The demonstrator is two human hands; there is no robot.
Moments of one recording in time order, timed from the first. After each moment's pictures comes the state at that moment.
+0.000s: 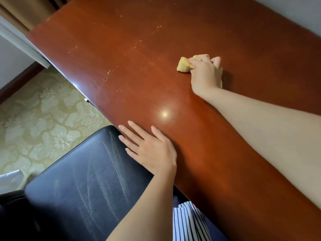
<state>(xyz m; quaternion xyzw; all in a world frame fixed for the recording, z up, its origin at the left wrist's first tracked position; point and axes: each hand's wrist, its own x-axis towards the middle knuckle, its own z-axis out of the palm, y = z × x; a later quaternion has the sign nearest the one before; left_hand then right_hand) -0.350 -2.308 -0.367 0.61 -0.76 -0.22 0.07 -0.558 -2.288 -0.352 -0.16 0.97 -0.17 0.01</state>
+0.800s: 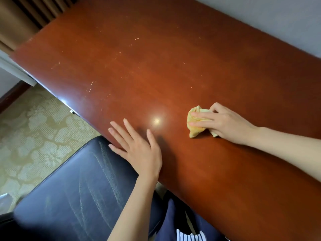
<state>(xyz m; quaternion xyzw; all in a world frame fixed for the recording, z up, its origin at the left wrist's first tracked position) -0.337 -2.308 -0.355 0.45 -0.85 -0.23 0.11 -0.493 -2.124 -0.325 -0.57 0.81 -0.13 0.07</state>
